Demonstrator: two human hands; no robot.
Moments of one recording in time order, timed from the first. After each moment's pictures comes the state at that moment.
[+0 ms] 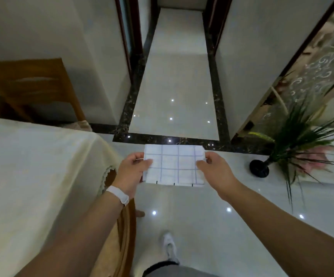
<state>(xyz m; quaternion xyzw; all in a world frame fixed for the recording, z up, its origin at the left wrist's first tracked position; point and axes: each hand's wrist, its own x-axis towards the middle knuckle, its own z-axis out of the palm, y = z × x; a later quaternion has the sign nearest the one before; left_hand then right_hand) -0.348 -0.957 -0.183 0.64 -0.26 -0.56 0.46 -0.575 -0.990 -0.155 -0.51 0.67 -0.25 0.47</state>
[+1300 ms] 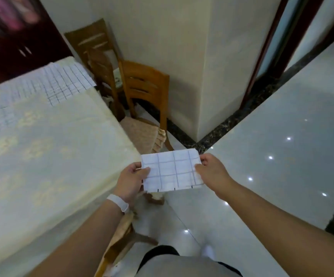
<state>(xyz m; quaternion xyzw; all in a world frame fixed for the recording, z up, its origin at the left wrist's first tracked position) -0.265 -1.146 -0.163 0.74 0.03 -0.30 0.60 -0.382 -1.342 -0.169 -0.73 0.38 -0.02 0.56</state>
